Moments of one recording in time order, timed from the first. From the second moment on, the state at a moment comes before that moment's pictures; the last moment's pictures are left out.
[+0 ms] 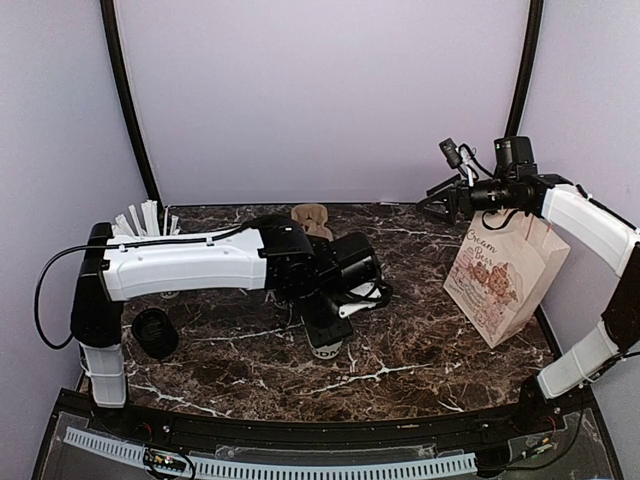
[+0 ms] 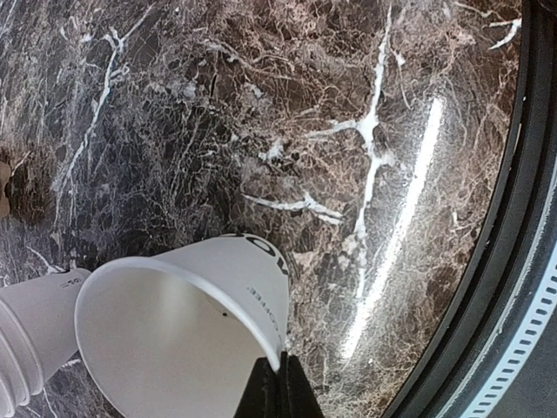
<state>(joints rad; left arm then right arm) -1.22 1.96 1.81 -1.10 -0.13 0.05 0.20 1.44 1.29 -0.46 -0.88 -0.23</state>
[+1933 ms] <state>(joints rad) -0.77 2.04 2.07 -1.20 -0.02 -0.16 0.22 1.43 1.34 -0.51 -0.88 -0.27</state>
